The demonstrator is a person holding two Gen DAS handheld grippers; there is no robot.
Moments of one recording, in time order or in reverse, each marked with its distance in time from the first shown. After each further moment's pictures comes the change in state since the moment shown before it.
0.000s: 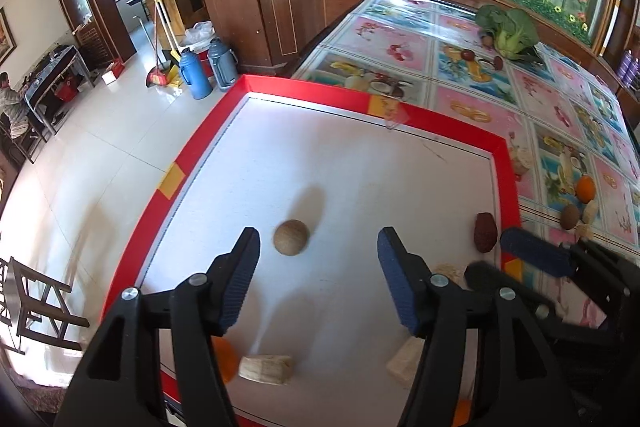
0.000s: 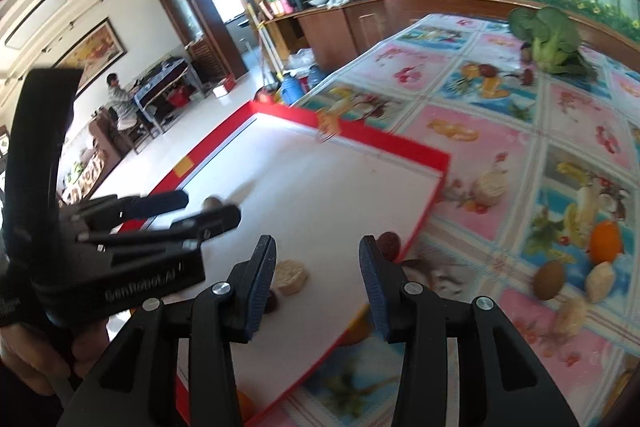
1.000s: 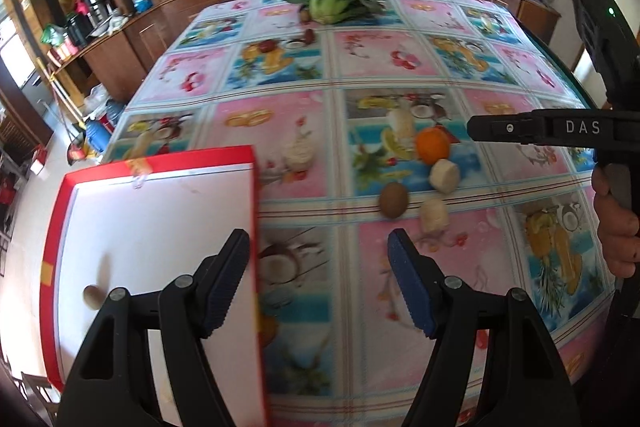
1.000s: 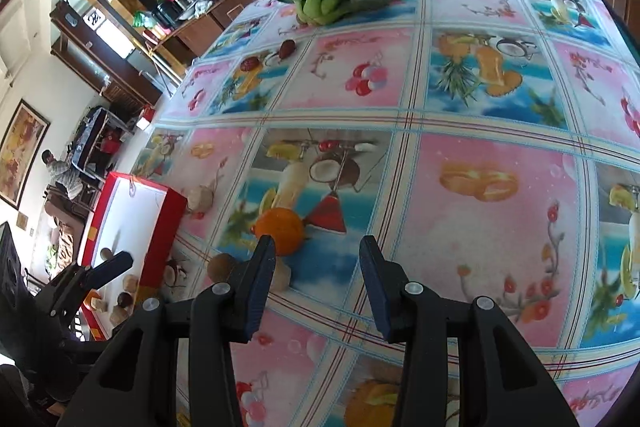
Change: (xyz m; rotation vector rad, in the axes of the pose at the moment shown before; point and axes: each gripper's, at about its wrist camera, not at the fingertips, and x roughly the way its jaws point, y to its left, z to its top) left arm -0.011 -0.176 0.002 0.362 0.001 -0.212; right arm -0.089 -0.200 -0.005 0.359 0.126 -0.143
